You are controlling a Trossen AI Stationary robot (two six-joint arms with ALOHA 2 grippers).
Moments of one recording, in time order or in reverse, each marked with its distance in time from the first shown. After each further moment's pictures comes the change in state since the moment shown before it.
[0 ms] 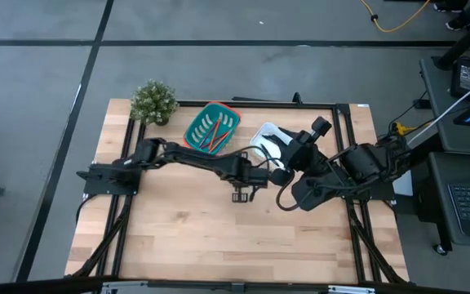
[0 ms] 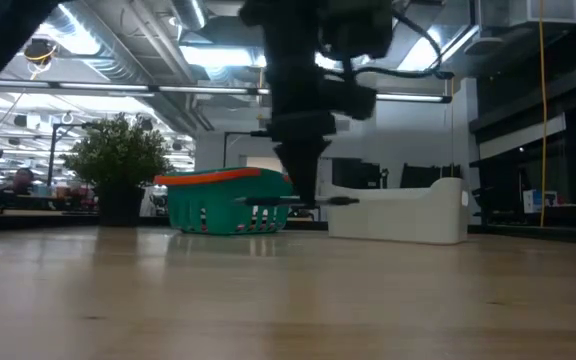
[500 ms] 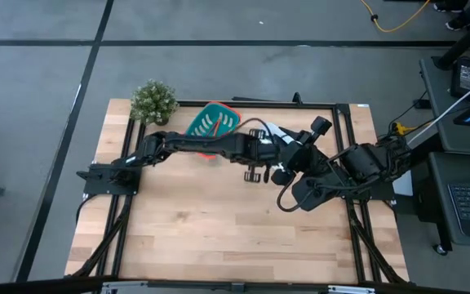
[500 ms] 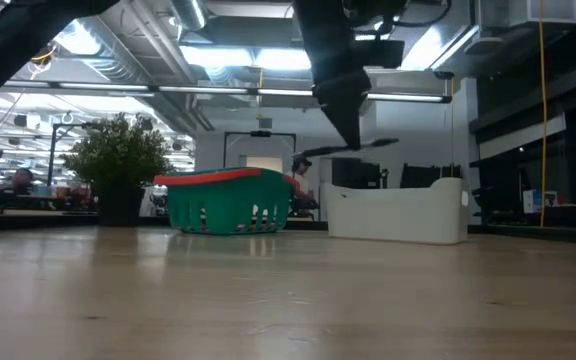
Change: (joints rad) left arm 0.098 0.070 0.347 -0.061 -0.097 0.294; right arm 0.000 0.000 0.000 -0.011 0.009 -0.085
